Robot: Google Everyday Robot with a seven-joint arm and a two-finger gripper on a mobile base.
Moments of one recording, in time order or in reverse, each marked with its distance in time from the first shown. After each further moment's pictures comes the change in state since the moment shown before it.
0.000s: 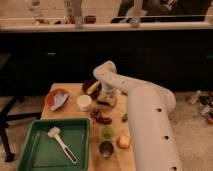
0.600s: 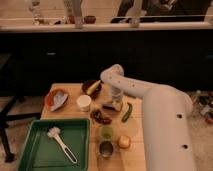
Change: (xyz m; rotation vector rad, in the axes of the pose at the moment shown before) arm 0.058 0.010 0.012 -0.031 0.005 0.037
